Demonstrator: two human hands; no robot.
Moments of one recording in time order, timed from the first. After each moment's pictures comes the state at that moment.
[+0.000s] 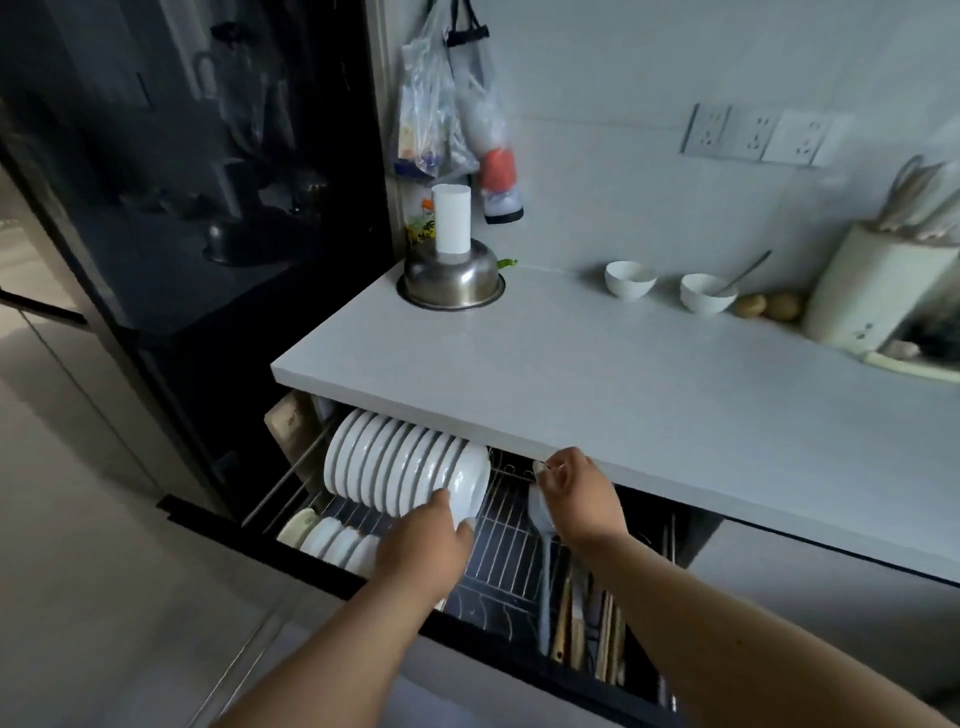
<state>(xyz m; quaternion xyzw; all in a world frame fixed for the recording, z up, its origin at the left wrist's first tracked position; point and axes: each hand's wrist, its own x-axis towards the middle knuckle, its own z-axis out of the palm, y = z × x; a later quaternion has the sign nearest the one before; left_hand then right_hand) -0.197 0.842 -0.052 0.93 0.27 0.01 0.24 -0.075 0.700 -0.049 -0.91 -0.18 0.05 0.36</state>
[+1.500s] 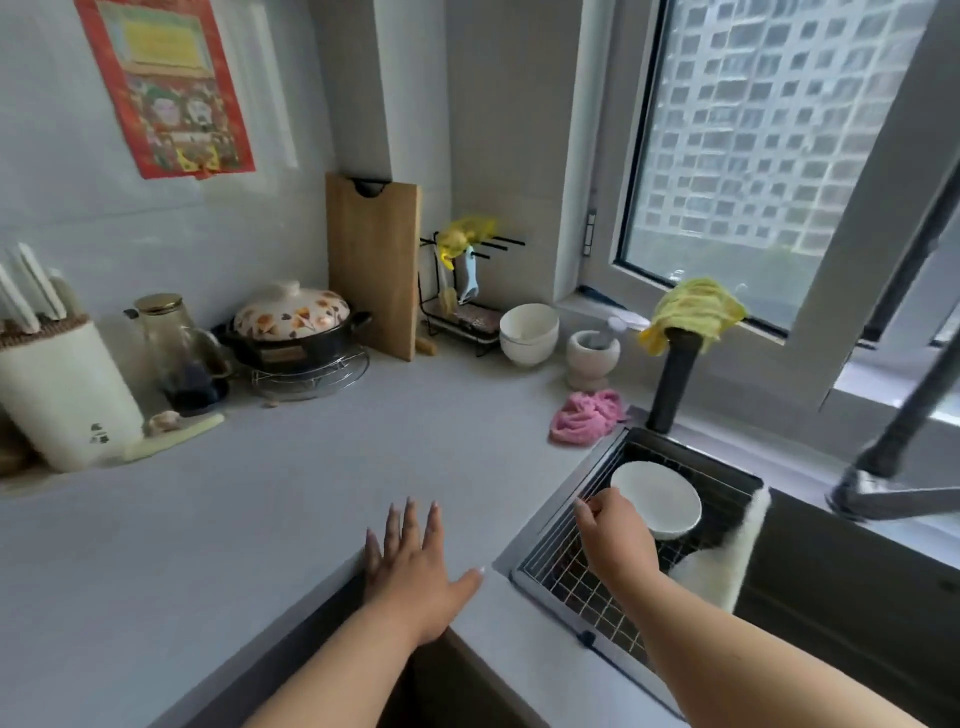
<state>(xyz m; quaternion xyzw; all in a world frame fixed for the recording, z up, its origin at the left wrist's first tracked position) 0.032 0.141 -0.037 0.93 -0.33 -0.13 0.05 -0.082 -0.062 -0.047 -0.83 0.46 -0.15 0.28</state>
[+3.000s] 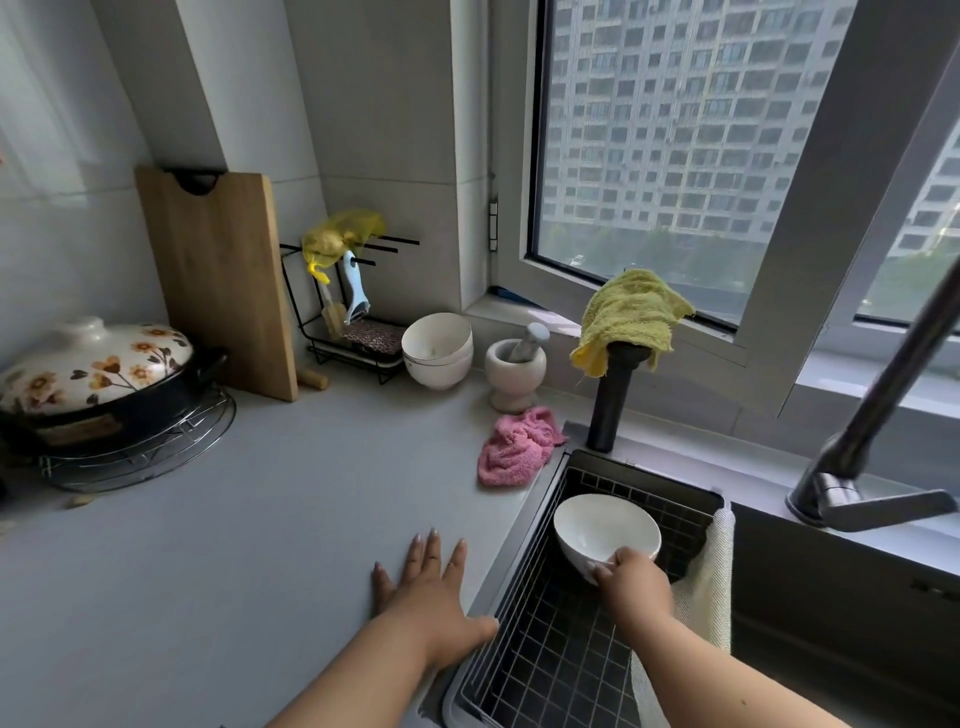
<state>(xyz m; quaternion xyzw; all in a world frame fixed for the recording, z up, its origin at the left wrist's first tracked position) 0.089 -0.037 -0.086 0.84 -0.47 -0.24 -0.07 -0.086 -0.196 -0.129 -0.70 0.63 -0.10 0.31</state>
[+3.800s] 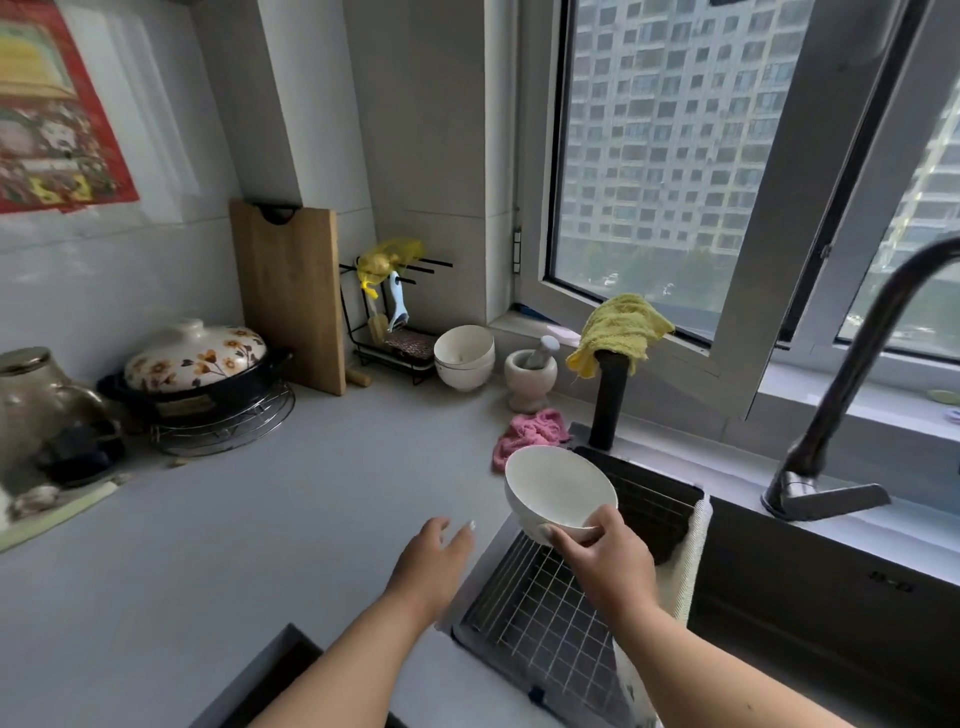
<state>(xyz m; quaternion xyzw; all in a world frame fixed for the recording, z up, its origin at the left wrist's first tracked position) 0.042 0.022 -0.026 0.83 -0.28 -0.29 0.39 -0.114 -0.108 -0.037 -0.76 0.50 -0.26 0.32</state>
